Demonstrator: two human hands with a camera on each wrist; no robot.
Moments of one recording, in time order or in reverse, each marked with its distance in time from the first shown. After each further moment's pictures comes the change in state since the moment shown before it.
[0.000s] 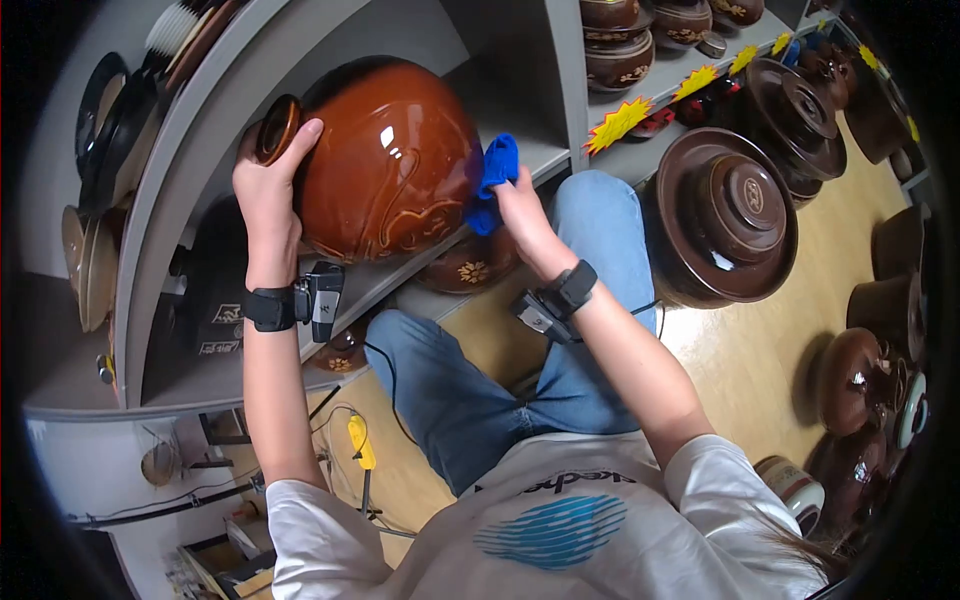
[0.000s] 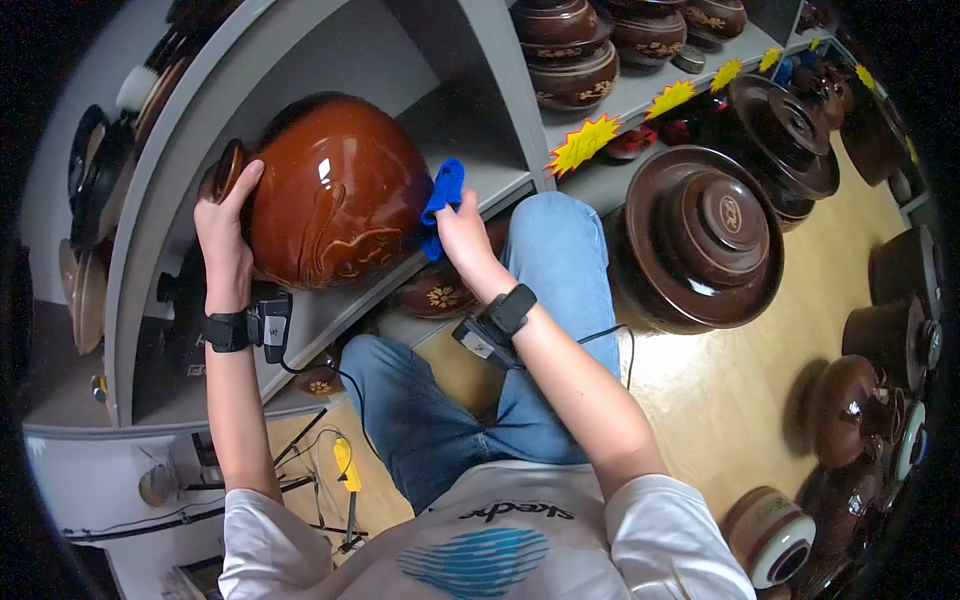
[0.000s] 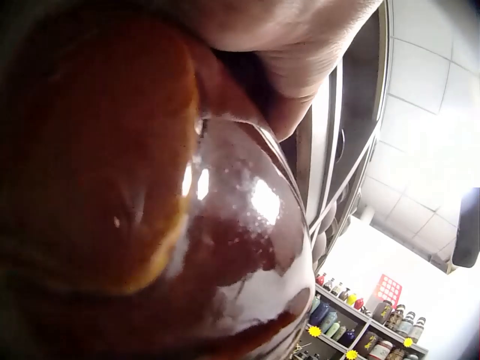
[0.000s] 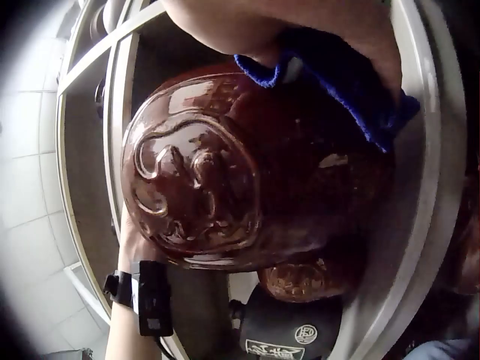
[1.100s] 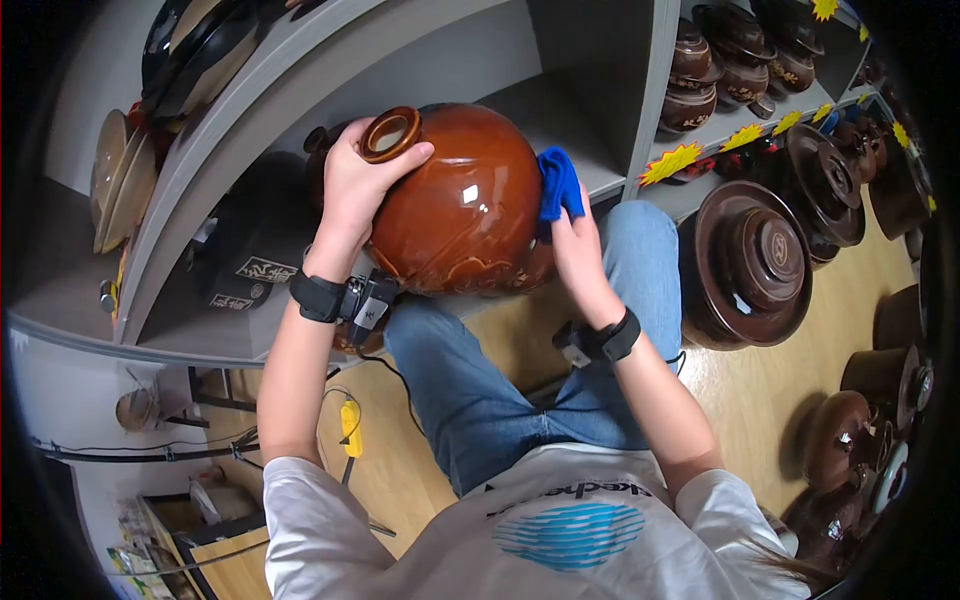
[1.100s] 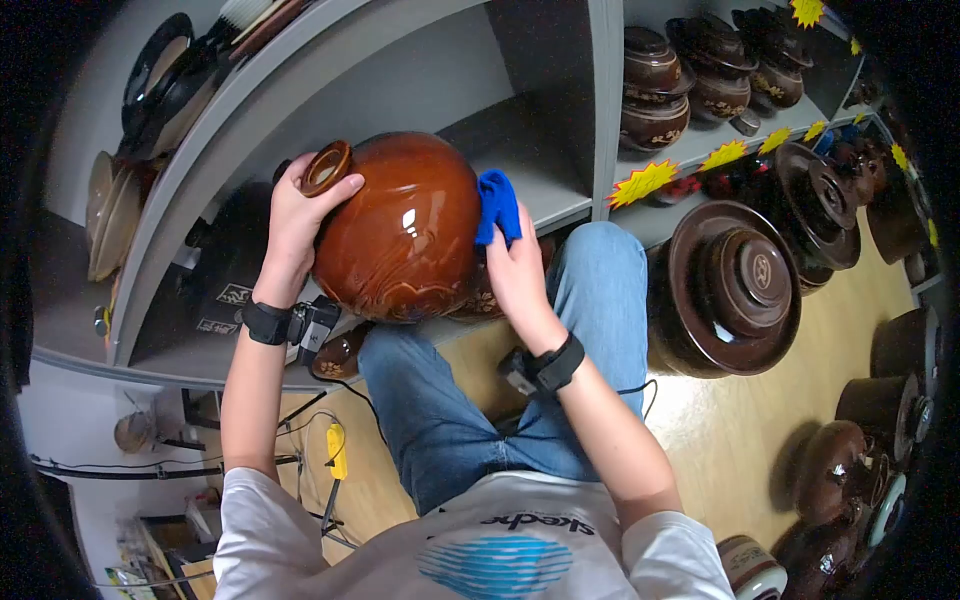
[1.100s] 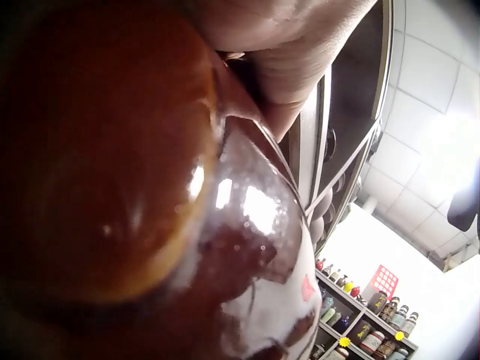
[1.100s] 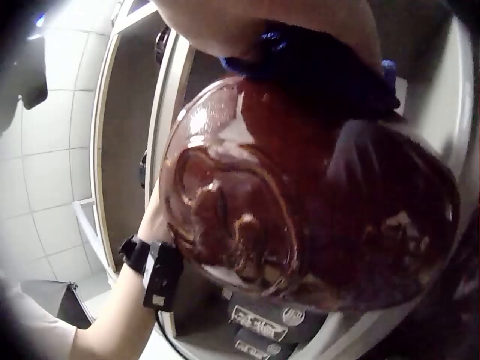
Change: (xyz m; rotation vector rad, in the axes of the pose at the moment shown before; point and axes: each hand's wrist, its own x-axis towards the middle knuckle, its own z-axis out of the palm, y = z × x) left_hand -0.030 -0.009 -0.029 0.119 -0.173 -0.082; right_hand -0.056 -0.027 0.015 -0.036 -0.111 -0.443
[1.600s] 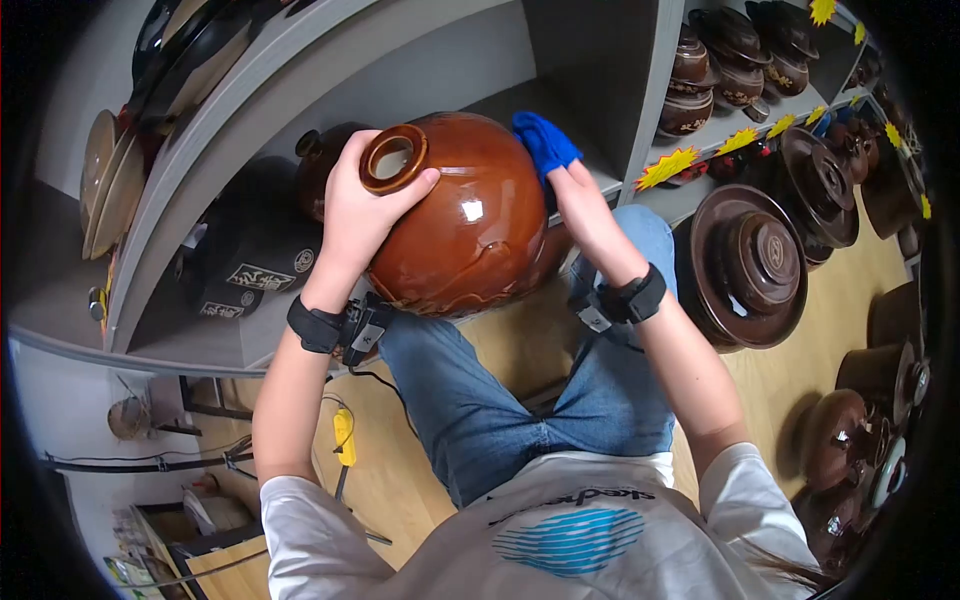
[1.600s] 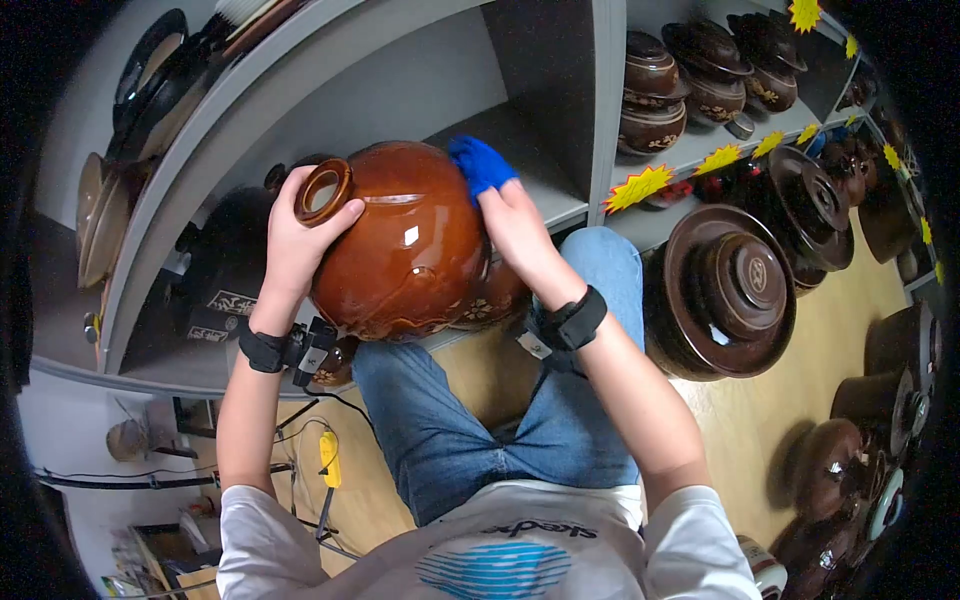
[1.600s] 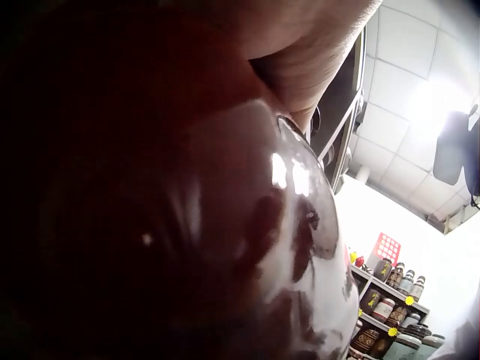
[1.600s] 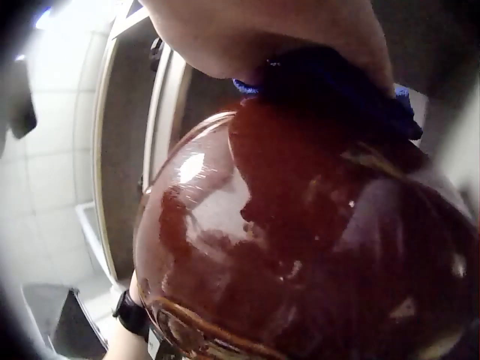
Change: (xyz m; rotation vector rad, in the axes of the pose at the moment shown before) left_hand -0.014 -0.003 0.000 0.199 -0.030 0.184; right_hand 0.053 -0.027 0.007 0.046 -0.223 -0.114
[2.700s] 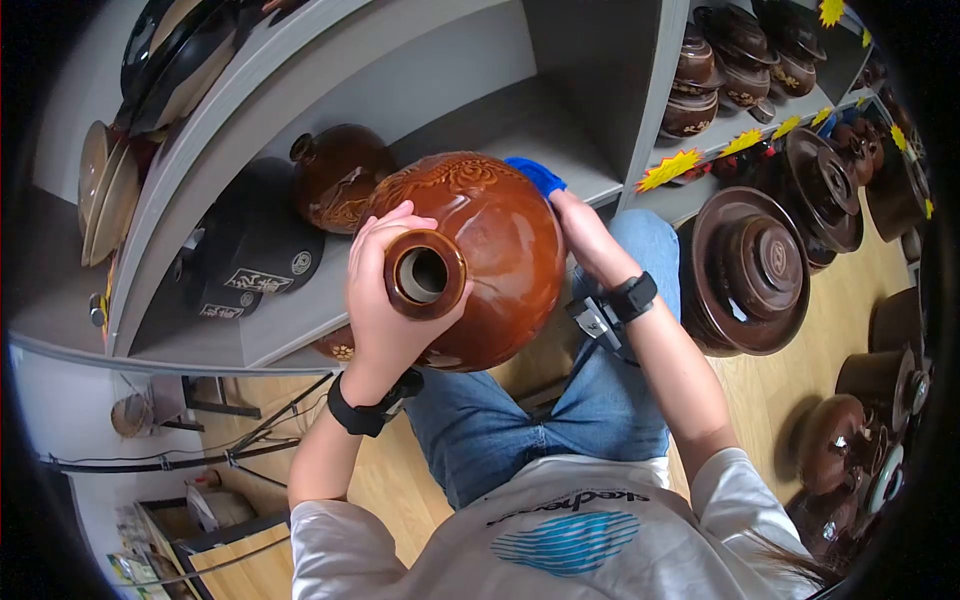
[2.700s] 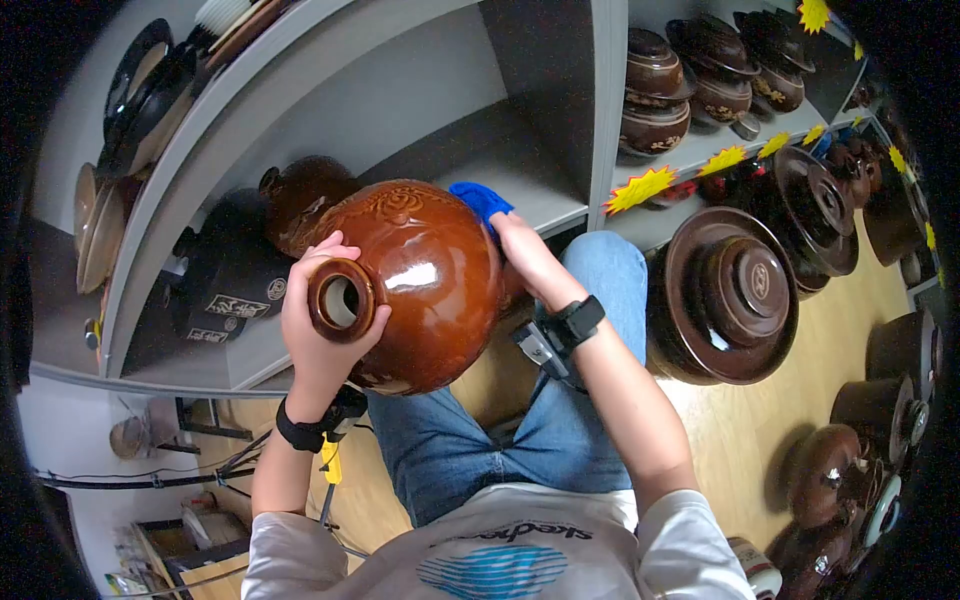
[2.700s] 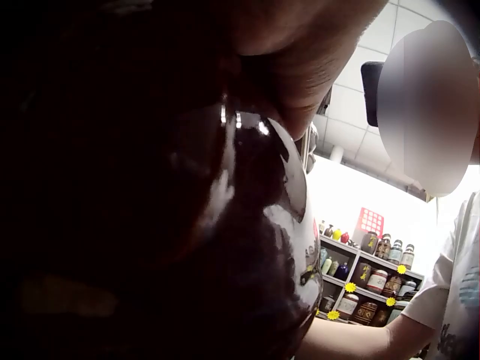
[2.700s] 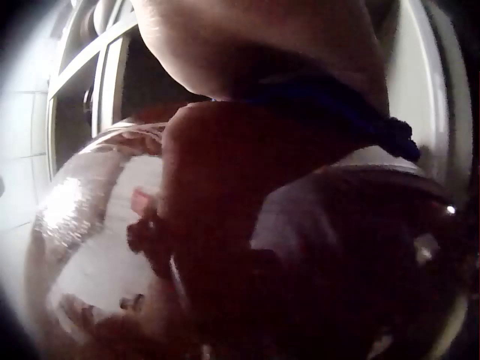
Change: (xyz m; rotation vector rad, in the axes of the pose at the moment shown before) left_hand -0.065 0.022 0.020 0.246 0.082 0.317; right_hand -0.013 0.004 -0.017 0.234 -0.151 0.578
